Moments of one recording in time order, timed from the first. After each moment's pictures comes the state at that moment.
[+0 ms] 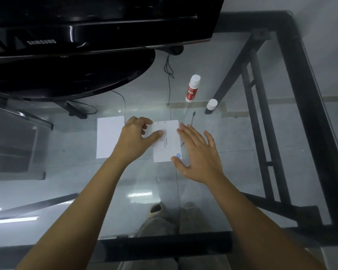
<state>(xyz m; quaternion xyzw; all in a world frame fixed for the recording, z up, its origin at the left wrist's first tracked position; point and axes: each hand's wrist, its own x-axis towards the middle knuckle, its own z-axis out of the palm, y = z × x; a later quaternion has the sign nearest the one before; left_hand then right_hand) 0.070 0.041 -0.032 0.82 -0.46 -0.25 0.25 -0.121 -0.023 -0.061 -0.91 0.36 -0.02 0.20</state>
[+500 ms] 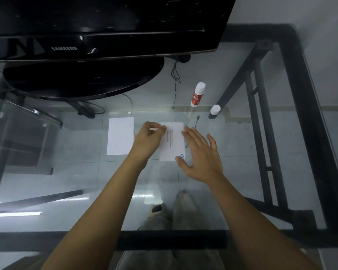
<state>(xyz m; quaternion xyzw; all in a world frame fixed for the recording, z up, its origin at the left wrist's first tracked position) 0.045 0.038 -0.018 0.77 -0.15 -0.45 0.42 -0.121 -0.023 -0.057 -0.91 0.36 -0.01 0.20</state>
